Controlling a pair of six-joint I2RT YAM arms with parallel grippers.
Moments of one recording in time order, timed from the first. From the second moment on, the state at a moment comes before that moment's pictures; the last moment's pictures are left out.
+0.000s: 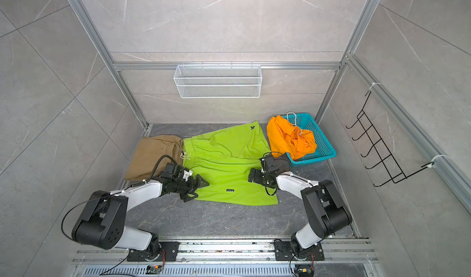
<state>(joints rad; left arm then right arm) -0.30 1.41 0.59 -0.30 0.66 -0.79 0.40 1.55 0.76 -0.26 -0.12 0.60</state>
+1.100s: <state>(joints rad) -0.09 2.13 1.50 -0.50 0.66 -0.70 0.24 2.05 1.41 -0.42 -0.13 0.52</state>
